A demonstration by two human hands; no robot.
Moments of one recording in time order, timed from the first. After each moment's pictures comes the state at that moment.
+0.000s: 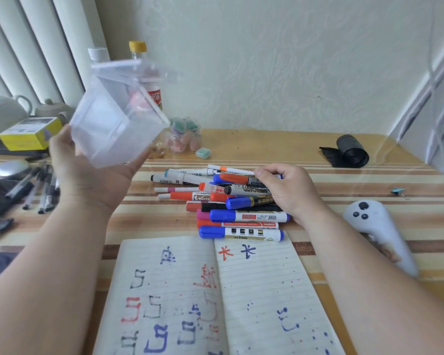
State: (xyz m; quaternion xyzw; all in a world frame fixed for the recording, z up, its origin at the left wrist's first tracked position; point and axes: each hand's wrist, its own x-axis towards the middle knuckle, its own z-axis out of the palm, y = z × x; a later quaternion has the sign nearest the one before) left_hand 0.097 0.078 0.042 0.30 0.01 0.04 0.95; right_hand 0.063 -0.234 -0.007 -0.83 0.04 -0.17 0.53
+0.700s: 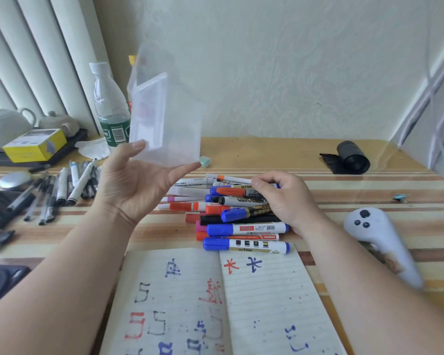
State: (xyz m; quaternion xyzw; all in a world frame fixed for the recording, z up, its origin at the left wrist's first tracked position) left_hand 0.107 0.052 0.036 0.29 -0.19 -0.23 0.91; right_hand 0.063 -0.231 -0.008 -0.83 0.03 -0.16 0.53
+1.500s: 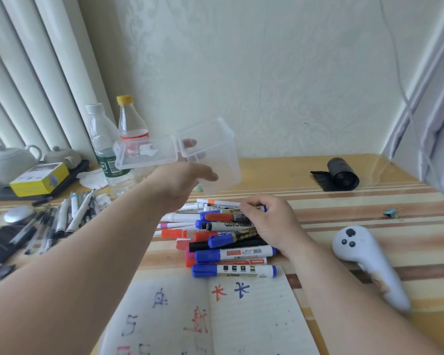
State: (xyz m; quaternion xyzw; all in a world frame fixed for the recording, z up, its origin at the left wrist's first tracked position) left_hand 0.134 -0.034 0.076 0.63 -0.11 -0.10 0.76; right_hand 0.059 -0.232 -0.004 -0.83 0.03 -0.13 0.53
